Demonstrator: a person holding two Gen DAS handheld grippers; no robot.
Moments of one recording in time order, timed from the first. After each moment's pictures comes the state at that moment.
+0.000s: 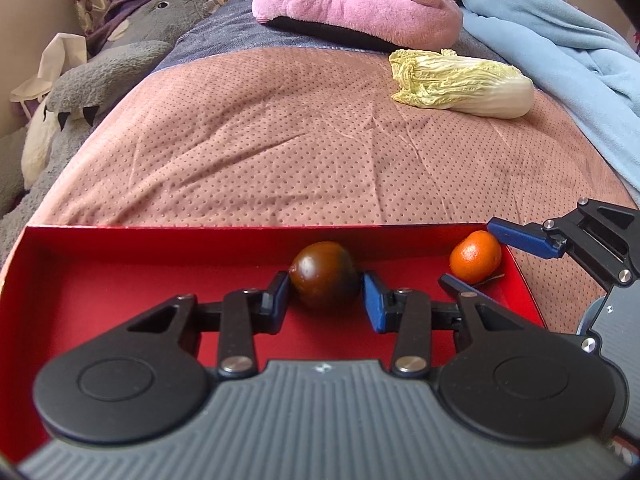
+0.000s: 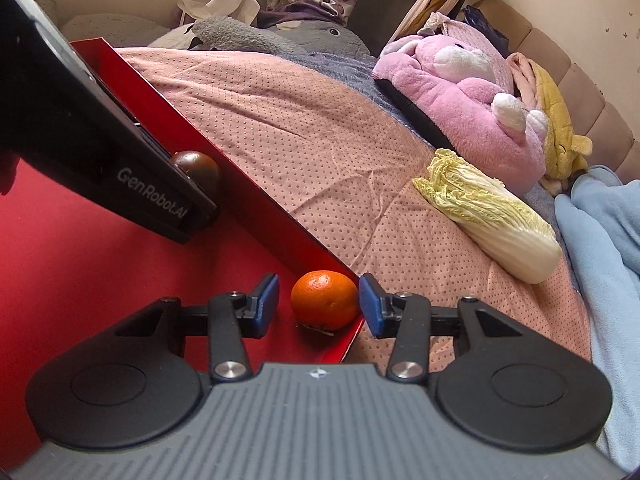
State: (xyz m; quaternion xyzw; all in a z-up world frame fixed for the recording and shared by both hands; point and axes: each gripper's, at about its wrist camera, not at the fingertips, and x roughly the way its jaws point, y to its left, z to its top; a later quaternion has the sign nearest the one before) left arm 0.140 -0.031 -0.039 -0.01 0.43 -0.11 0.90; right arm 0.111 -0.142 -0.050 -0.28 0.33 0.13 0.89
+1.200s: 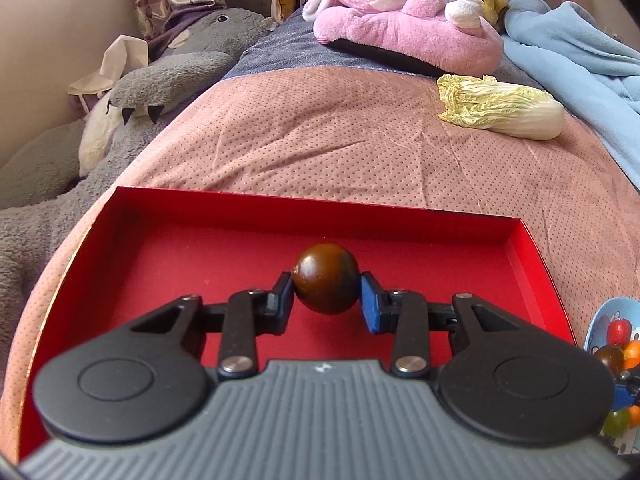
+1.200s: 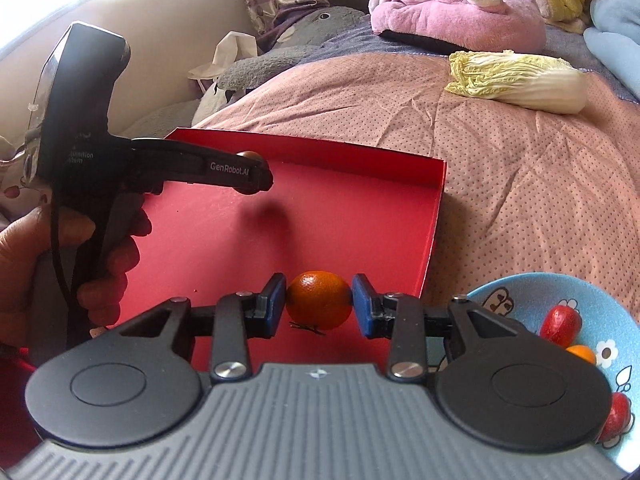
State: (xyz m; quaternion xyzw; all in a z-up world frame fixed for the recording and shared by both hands) left arm 0.093 -0.011 -0.023 -0.02 0.40 -0.03 0.91; right arm 0.008 -0.178 -0.005 0.03 0.42 0.19 0.89
